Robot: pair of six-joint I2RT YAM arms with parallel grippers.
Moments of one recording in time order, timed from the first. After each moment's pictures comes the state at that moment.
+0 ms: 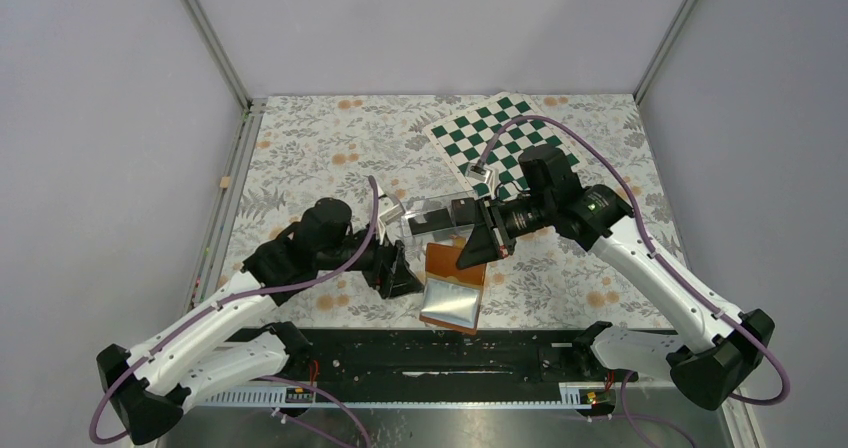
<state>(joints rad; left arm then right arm) -0.78 0.85 0.81 -0.48 0.54 -0.32 0.63 1.16 1.18 -0.76 -0.96 0.37</state>
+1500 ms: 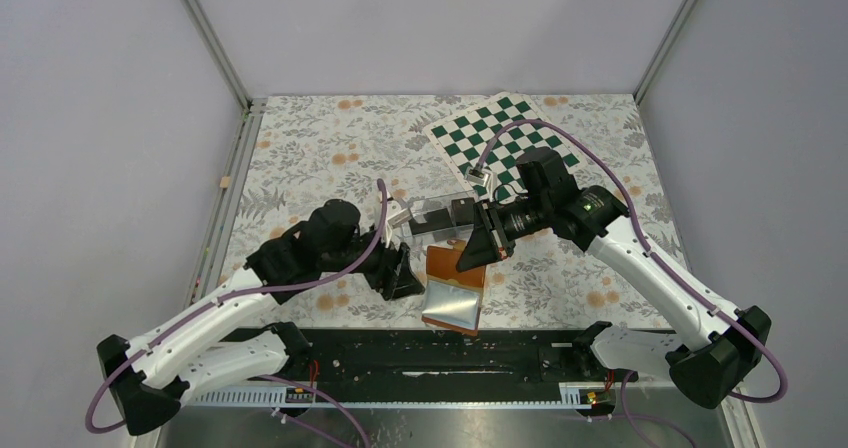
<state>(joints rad) -0.85 0.88 0.85 -0.55 0.46 -0.30 0.63 1.17 1.15 -0.76 -0.96 0.37</state>
